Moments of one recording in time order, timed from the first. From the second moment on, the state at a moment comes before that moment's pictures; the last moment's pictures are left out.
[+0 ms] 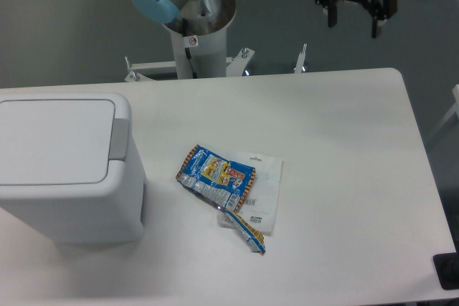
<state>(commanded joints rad) 3.05 -1.36 -1.87 -1.14 1.37 1.74</state>
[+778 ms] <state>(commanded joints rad) 2.81 -1.37 -1.83 -1.11 1.36 1.15</state>
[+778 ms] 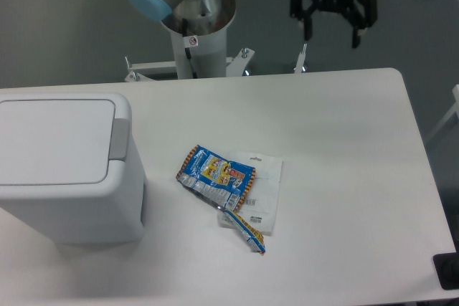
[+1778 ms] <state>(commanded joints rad) 2.39 -1.55 -1.71 -0.92 1.32 0.15</state>
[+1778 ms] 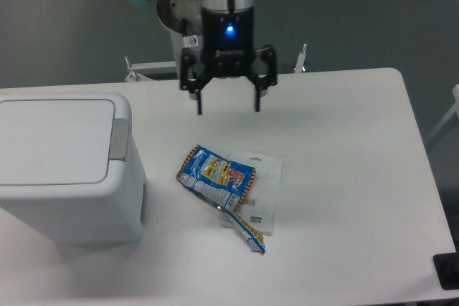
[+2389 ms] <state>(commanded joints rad) 2.30 -1.58 -1.70 -0.91 1.31 0.08</state>
